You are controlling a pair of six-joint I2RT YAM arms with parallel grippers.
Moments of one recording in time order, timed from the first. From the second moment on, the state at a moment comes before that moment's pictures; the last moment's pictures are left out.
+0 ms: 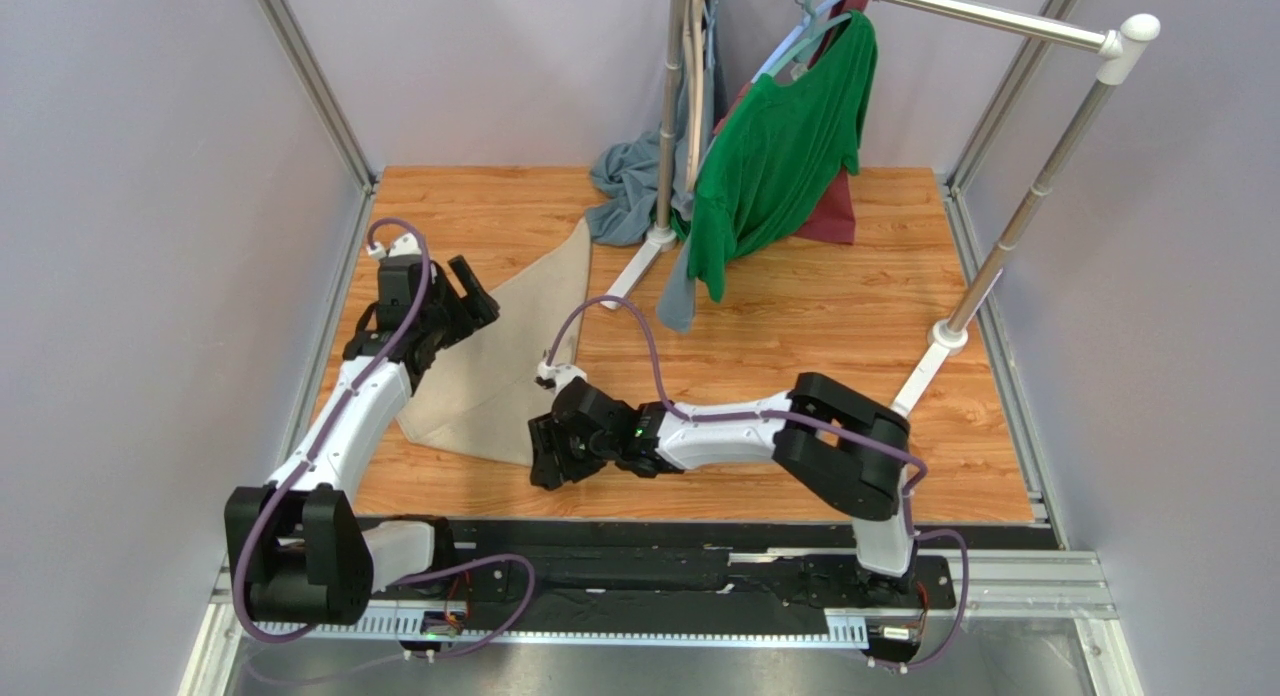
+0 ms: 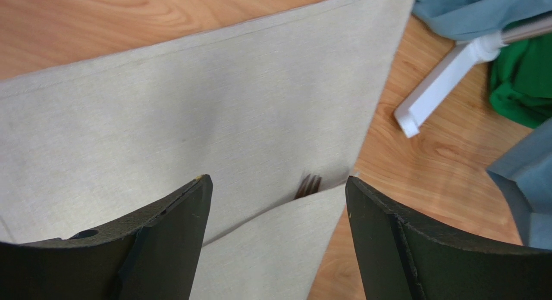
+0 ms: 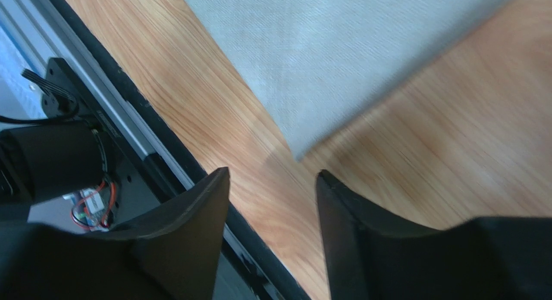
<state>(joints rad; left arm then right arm) -0.04 1.19 0.82 -0.27 0.02 -0.53 1.18 1.96 1.16 0.08 -0.07 0.72</state>
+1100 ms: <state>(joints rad) 0.21 1.47 0.74 -0.22 0.06 -0.75 0.82 2.35 1.79 -0.06 -0.04 0.32</state>
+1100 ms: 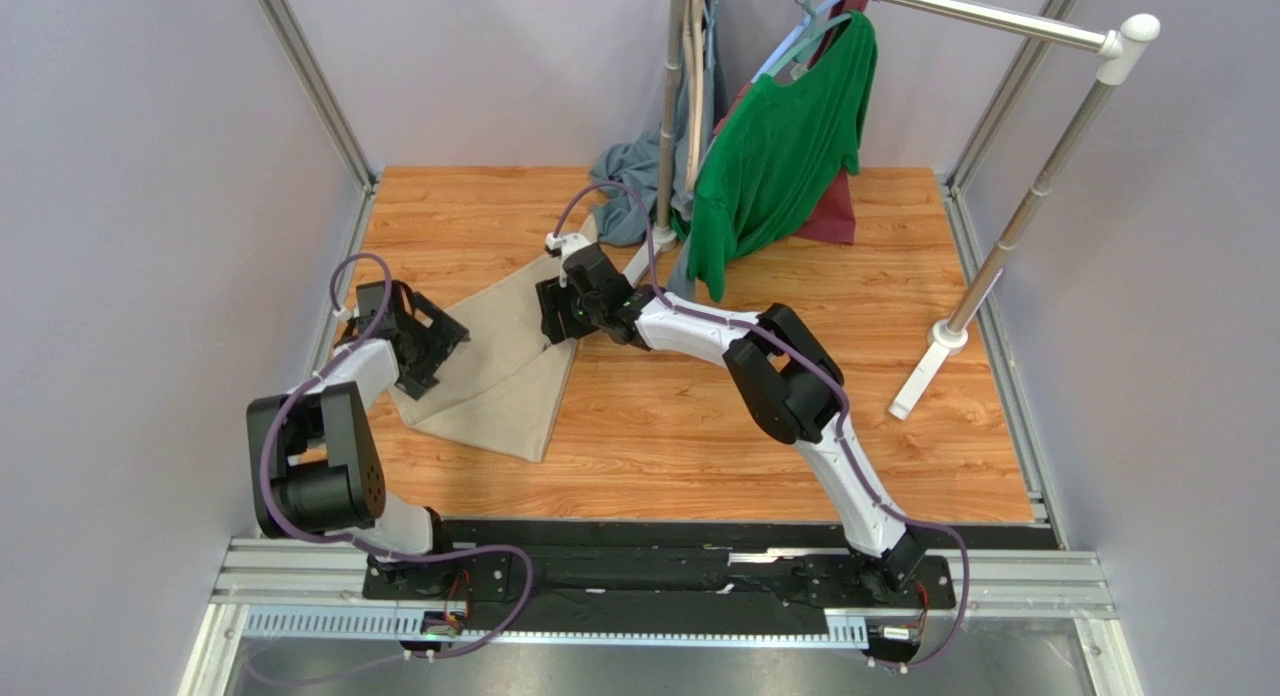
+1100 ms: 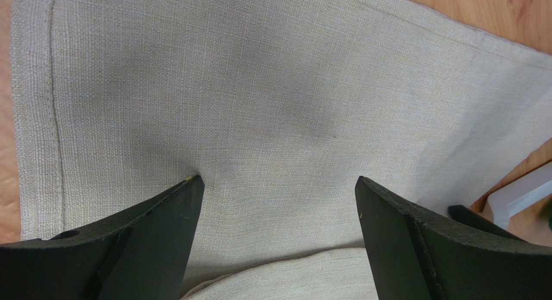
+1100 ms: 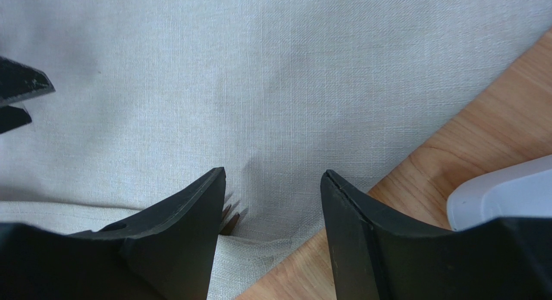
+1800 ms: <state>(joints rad) 0.28 1.63 1.02 -0.34 0.10 -0.70 0.80 2.34 1.70 0.04 -0.14 0.51</state>
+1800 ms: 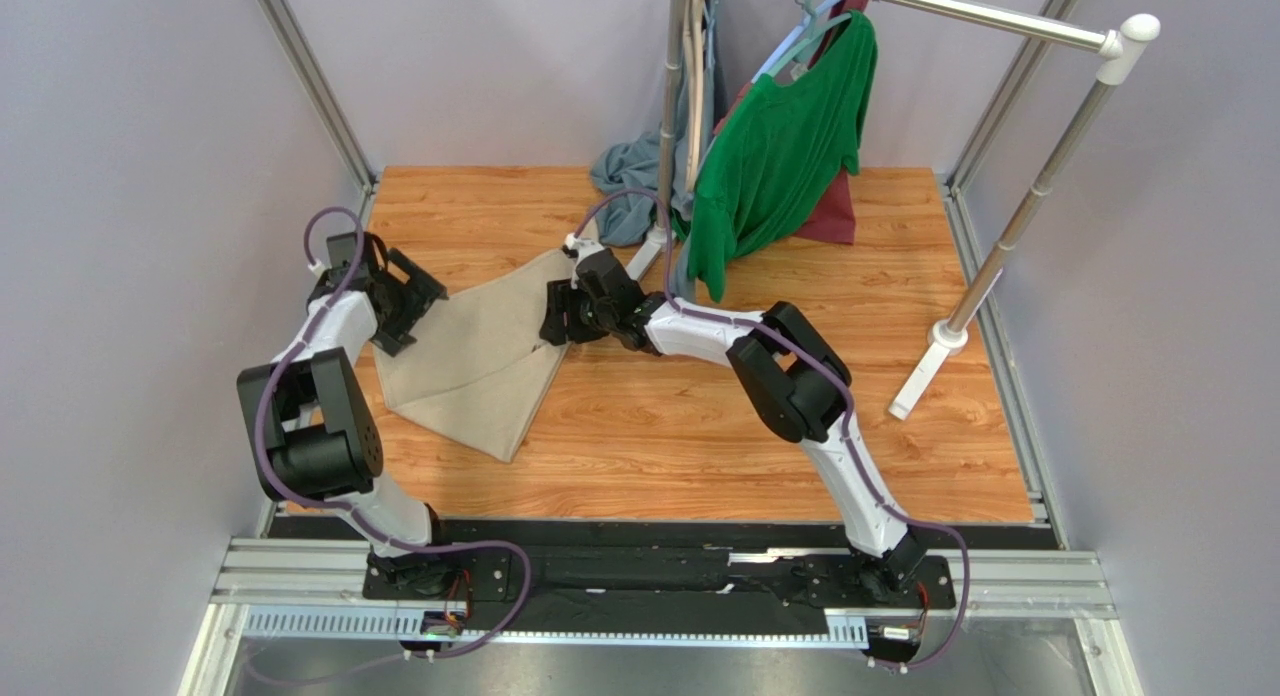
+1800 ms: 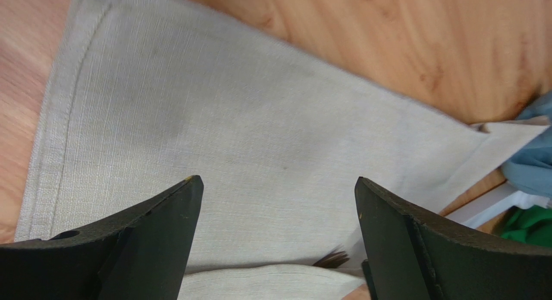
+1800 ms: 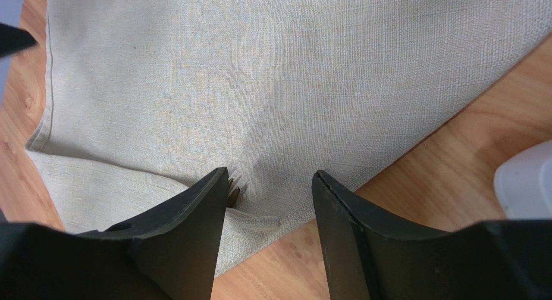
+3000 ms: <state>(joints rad) 0.28 1.11 1.19 -0.47 0.24 -0.41 0.94 1.93 1.39 -0.02 0.17 0.66</state>
